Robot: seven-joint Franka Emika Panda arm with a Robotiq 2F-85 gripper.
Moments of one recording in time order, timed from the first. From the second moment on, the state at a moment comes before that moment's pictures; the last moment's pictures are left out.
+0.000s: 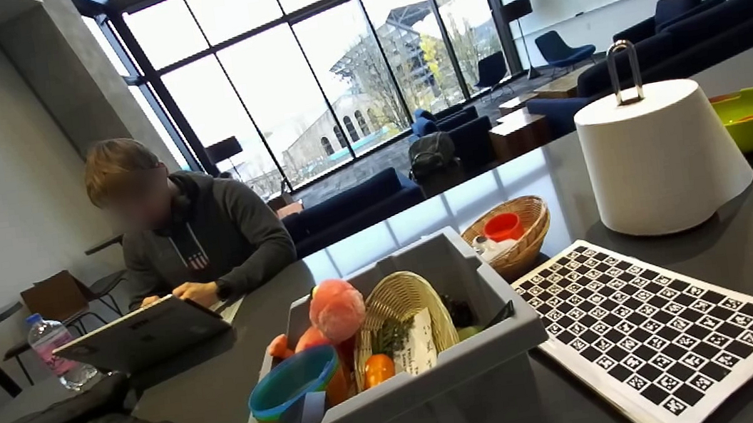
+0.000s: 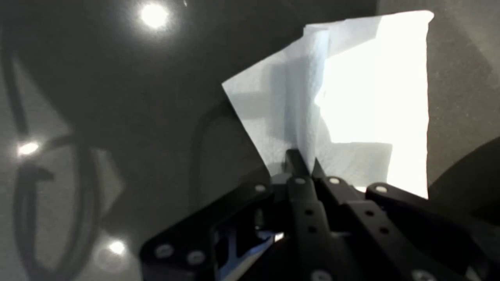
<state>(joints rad) 0.00 0.36 -0.10 -2.07 0.10 2.37 0.44</state>
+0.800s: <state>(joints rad) -0.01 0.33 -0.10 -2.11 0.14 2.38 0.36</state>
